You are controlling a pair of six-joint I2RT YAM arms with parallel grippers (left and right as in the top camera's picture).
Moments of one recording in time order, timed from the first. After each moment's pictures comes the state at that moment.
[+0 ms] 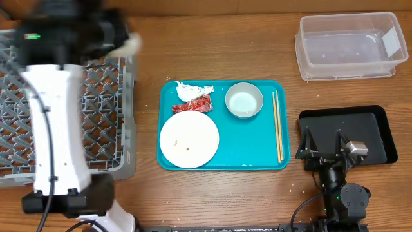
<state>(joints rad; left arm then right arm) 0.06 1.81 2.32 -1.40 0.21 -0.46 -0.01 0.01 0.02 -0.04 -0.03 0.31</state>
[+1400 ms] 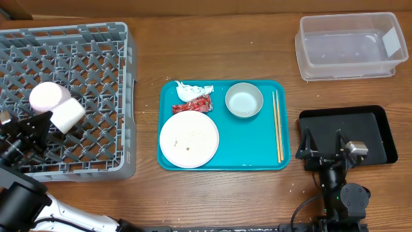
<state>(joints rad) 1.05 2.09 1.45 -1.32 1.40 0.19 -0.01 0.01 0.02 -0.04 -0.03 0.30</state>
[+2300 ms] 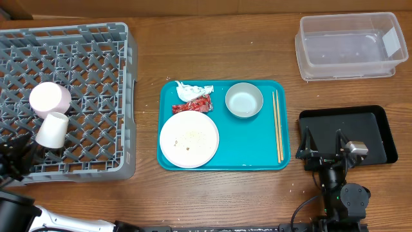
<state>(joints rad) 1.24 2.10 1.52 -1.35 1.16 0.08 -0.01 0.01 0.02 -0.04 -0.03 0.31</state>
